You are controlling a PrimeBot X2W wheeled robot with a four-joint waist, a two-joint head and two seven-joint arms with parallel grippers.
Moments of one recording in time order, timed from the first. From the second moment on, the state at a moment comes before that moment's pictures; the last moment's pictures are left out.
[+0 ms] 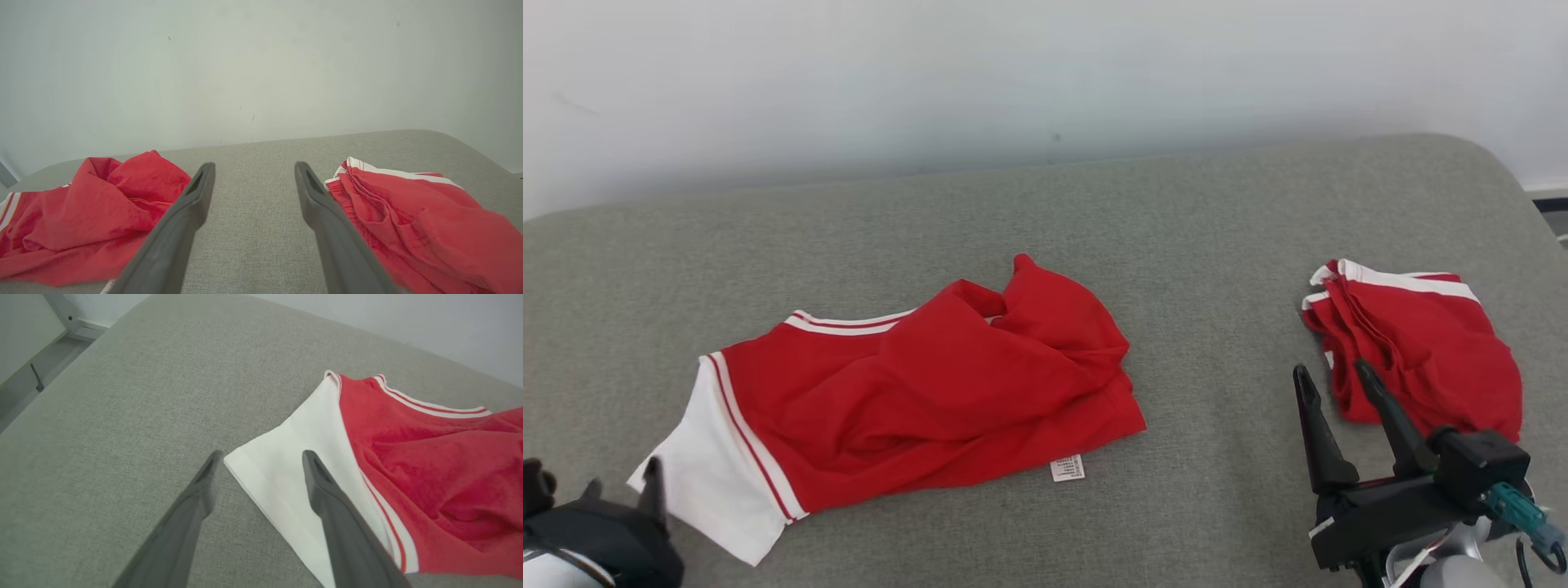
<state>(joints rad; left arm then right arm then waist) -0.17 0.26 0.04 0.36 -0.40 0.06 0.22 -0.05 -0.17 0.13 0.08 0.38 0.00 -0.18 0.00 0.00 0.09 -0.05</state>
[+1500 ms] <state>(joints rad) -0.32 0.26 0.03 0.53 -0.39 0.10 0.48 -0.07 -0.24 0.14 0.04 0.37 0.02 -0.10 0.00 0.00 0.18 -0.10</state>
